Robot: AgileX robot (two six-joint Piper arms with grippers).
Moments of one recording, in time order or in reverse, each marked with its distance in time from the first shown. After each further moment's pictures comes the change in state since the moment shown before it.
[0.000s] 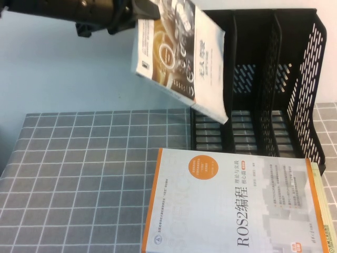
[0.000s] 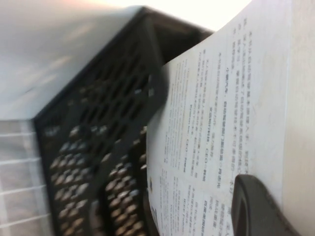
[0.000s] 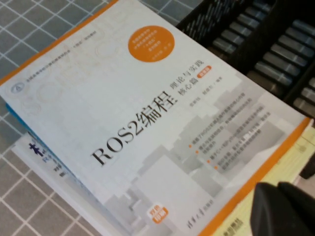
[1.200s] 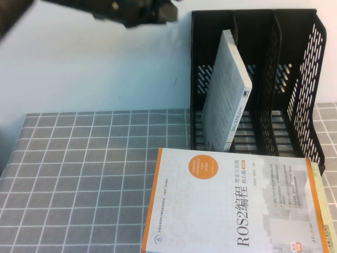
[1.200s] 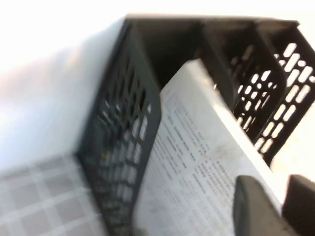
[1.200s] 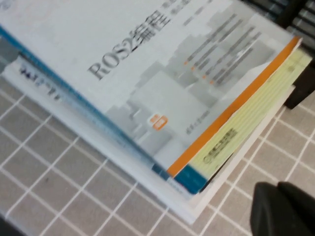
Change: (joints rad) right arm 0.000 -0.152 0.000 -0.168 0.223 0.100; left arm -0.130 0.042 -0.112 0.289 -0.022 0.019
